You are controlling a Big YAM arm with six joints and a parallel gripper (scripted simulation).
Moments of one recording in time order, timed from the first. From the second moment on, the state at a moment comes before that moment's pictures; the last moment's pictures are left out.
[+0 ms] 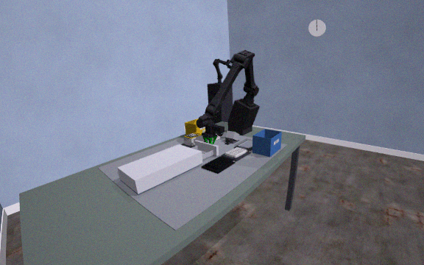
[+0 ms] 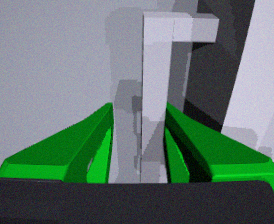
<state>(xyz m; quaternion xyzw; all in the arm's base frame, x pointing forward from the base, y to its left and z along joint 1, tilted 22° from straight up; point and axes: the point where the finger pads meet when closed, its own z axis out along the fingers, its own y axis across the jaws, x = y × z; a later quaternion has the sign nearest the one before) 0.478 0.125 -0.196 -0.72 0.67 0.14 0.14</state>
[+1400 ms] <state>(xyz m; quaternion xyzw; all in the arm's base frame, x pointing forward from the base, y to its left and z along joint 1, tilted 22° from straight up) 0.470 0.125 -0.196 -0.72 0.67 0.14 0.13</state>
